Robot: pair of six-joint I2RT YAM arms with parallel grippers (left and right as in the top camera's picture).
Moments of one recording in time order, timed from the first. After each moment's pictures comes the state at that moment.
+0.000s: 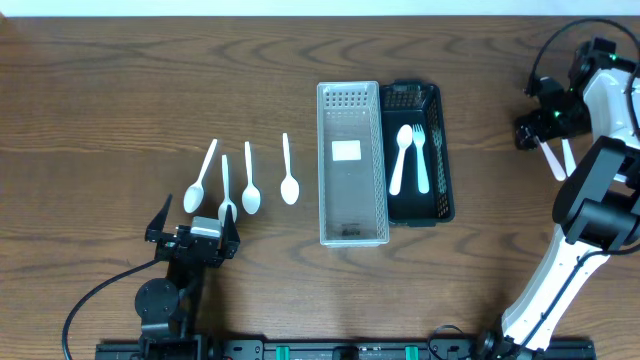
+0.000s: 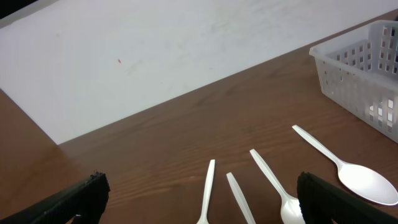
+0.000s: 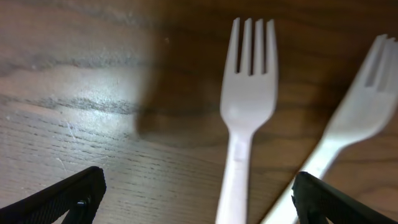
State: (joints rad) left arm 0.05 0.01 0.02 -0.10 0.13 0.37; right arm -0.34 2.30 1.90 -1.12 0.00 -0.61
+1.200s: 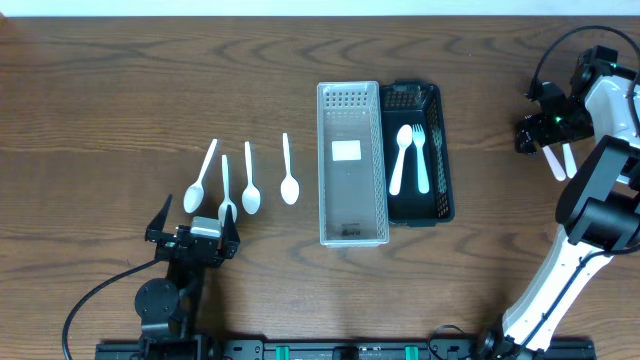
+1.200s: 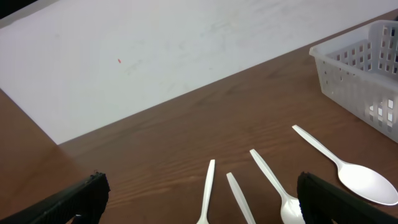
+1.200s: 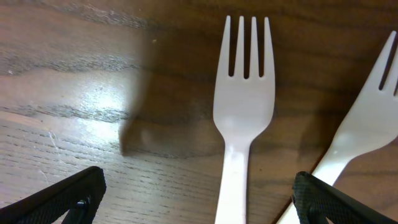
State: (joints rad) left arm 0.05 0.01 0.02 -0.10 0.13 0.37; right arm -0.36 2.30 1.86 -1.06 -0.03 -0.62
